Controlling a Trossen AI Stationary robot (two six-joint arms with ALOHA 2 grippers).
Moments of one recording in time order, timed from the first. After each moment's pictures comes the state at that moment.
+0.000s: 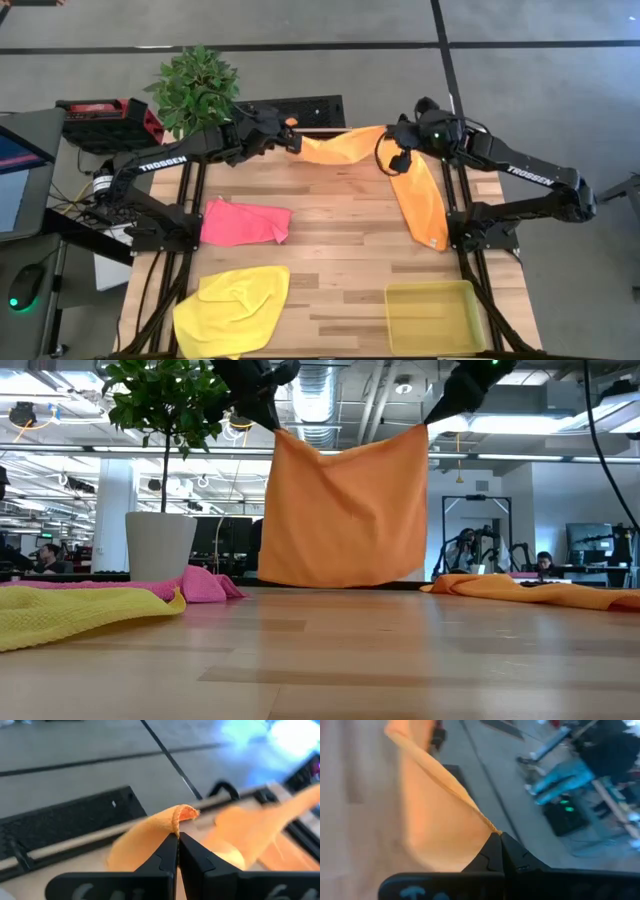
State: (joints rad) left arm 0.31 1.41 1.38 -0.62 -0.52 -0.63; right arm -0.37 1.06 1.09 -0.55 0.32 -0.51
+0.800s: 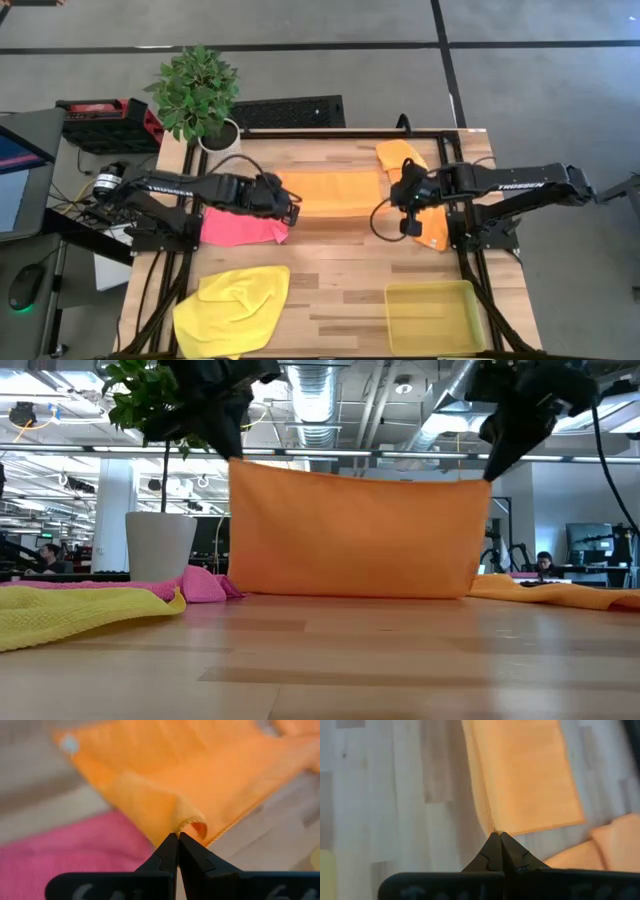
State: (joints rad) left arm -0.09 1.43 1.18 -0.87 -0.31 -1.21; right arm 0.02 1.07 0.89 -0.88 0.13 0.05
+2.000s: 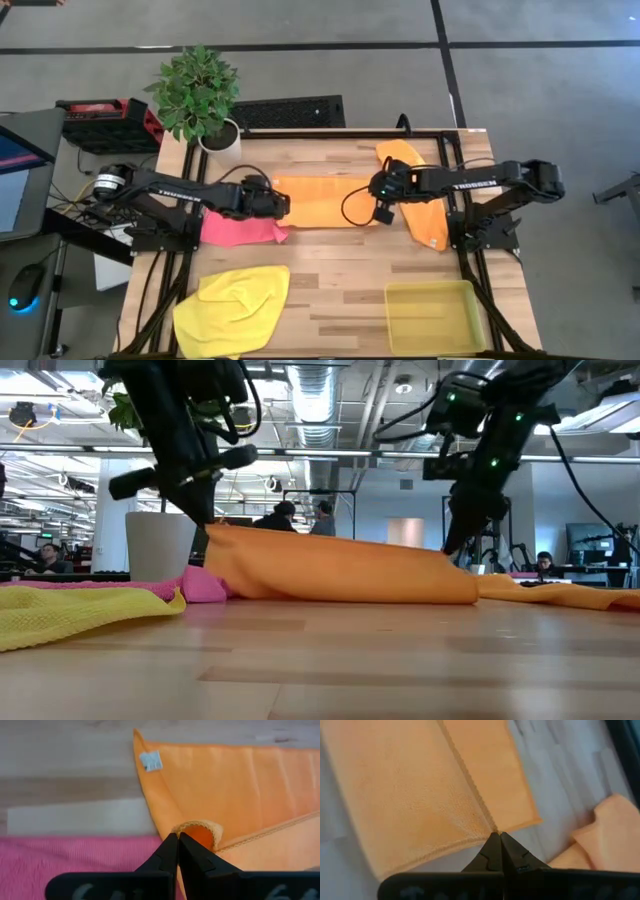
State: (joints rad) left arm 0.01 1.43 0.89 -0.70 -0.51 -1.42; right arm -0.18 1.38 0.76 -0.50 0.30 0.01
